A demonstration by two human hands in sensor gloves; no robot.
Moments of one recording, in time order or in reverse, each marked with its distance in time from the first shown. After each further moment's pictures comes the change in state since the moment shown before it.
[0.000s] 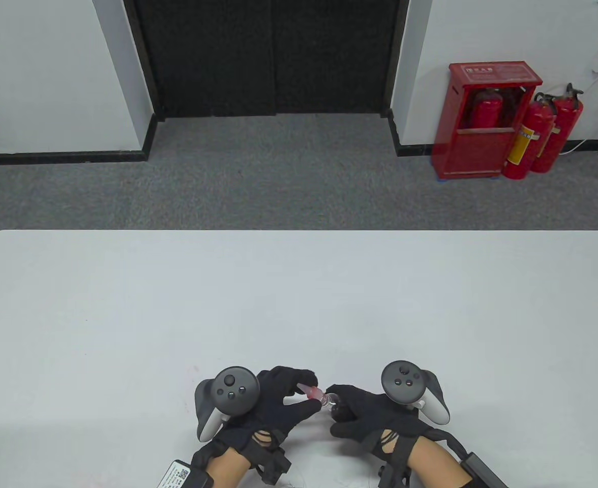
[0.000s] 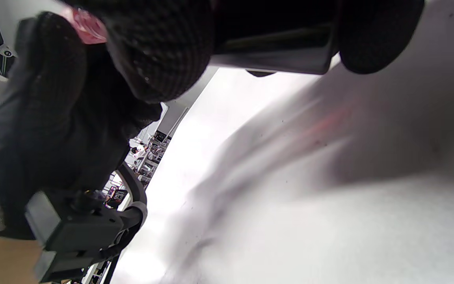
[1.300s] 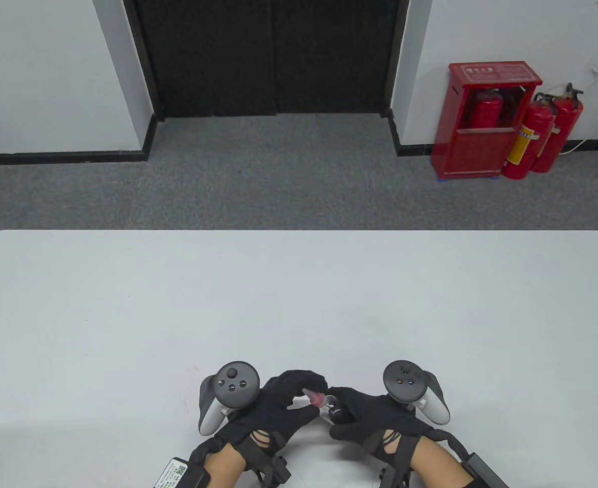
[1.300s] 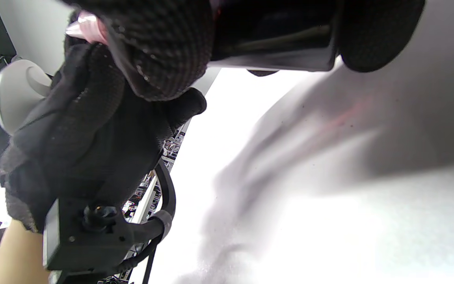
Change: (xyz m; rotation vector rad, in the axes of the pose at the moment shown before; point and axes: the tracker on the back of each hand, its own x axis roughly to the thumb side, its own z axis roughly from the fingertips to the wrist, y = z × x) left_hand -0.005 -0.012 -0.005 -0.219 0.004 0.225; right_hand 0.001 0.000 0.001 0.045 -0.028 -0.086
